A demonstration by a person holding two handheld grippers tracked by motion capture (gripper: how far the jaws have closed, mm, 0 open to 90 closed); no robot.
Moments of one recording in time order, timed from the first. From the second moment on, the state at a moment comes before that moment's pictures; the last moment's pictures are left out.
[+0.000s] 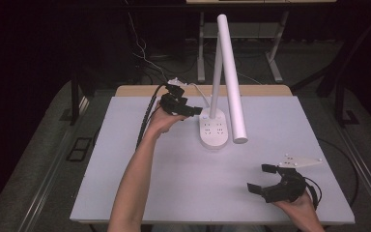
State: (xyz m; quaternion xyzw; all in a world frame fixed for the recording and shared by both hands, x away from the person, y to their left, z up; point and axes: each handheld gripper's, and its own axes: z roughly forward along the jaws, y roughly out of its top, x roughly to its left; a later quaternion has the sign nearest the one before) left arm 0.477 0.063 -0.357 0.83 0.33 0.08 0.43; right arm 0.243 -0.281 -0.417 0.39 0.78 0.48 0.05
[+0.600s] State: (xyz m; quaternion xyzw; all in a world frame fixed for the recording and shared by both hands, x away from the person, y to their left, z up) left arm 0.493 0.053 -0.359 0.81 0.36 0.08 0.45; right arm 0.243 -0.281 -0.417 0.39 0.78 0.48 0.05
